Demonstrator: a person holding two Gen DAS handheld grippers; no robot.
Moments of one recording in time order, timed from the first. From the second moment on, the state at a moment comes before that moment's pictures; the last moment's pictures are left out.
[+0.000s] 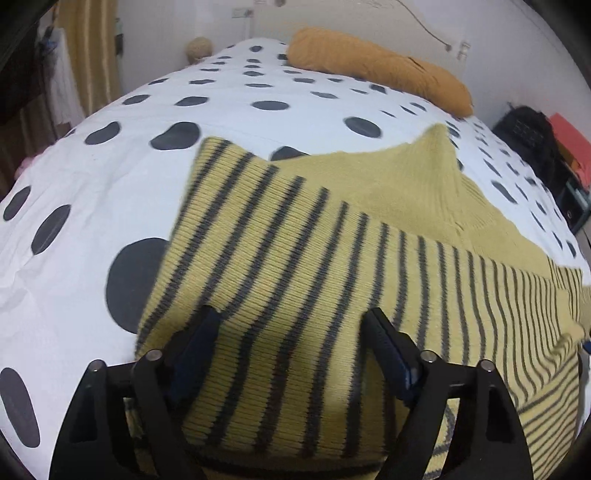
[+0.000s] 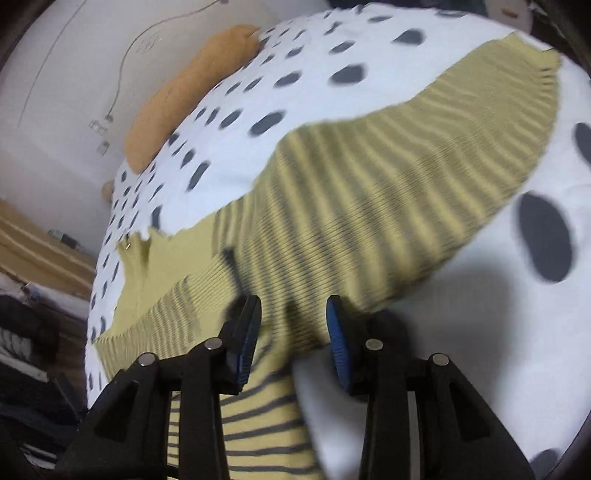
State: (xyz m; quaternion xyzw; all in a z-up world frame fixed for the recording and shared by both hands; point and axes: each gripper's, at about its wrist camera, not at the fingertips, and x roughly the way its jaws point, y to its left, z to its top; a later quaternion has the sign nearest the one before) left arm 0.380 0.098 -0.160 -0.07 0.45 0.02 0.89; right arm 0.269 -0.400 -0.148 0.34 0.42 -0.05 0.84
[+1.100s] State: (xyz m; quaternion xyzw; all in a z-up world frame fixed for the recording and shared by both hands) left arm 0.371 -0.030 -0.155 -0.02 0.47 -0.06 0.88; right arm 0.313 -0.457 -0.072 0.43 0.24 0.15 0.86
